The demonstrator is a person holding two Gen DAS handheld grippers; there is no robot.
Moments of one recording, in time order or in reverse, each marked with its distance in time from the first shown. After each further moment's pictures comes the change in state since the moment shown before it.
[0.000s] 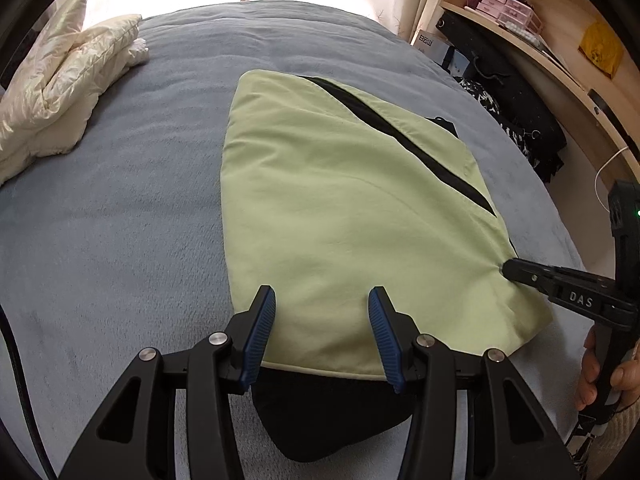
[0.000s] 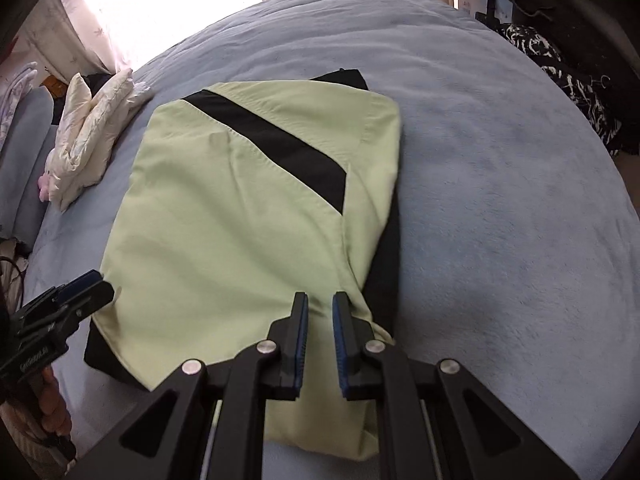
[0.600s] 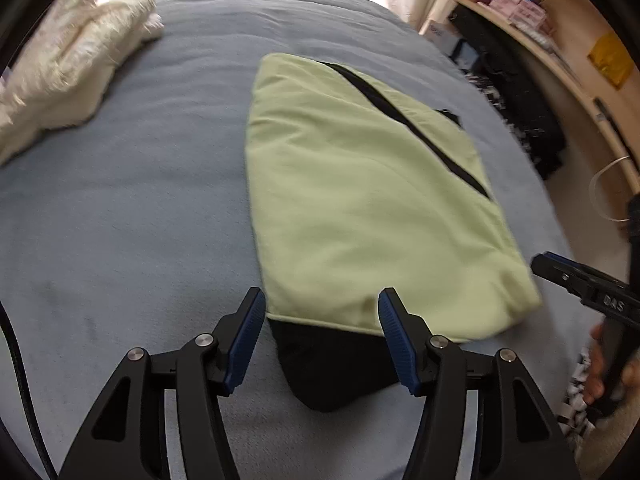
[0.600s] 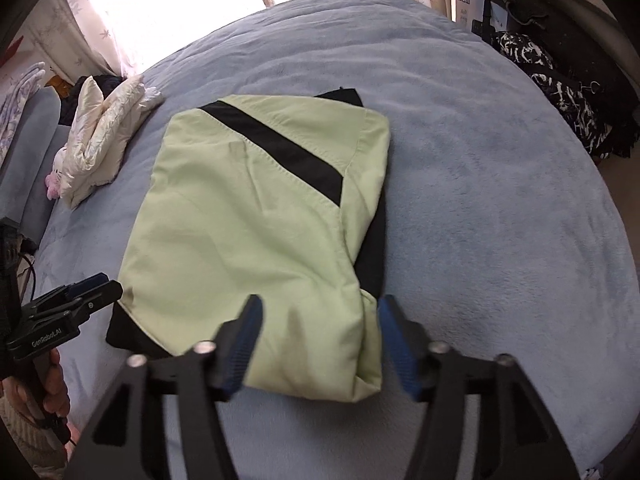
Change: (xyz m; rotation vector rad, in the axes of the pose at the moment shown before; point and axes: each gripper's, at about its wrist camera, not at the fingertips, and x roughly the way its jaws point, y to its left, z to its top) left arm -0.020 0.022 -0.005 -0.051 0.086 -0.049; right arm -0.041 0.001 -0.009 -0.004 -0.013 -0.002
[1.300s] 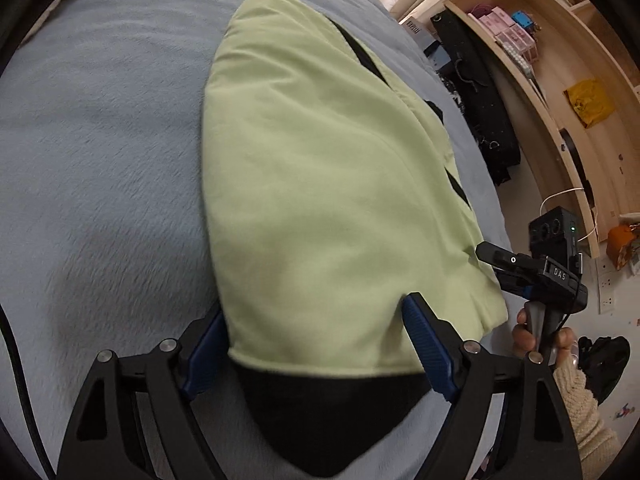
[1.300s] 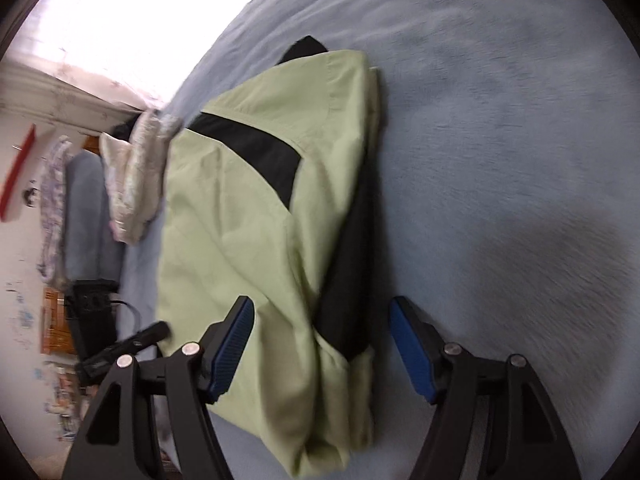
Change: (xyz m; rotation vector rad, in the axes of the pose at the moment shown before) left arm 0.068 0.027 0.001 -0.105 0.076 -0.300; right arm 0.078 -0.072 0.016 0.226 0.124 0.438
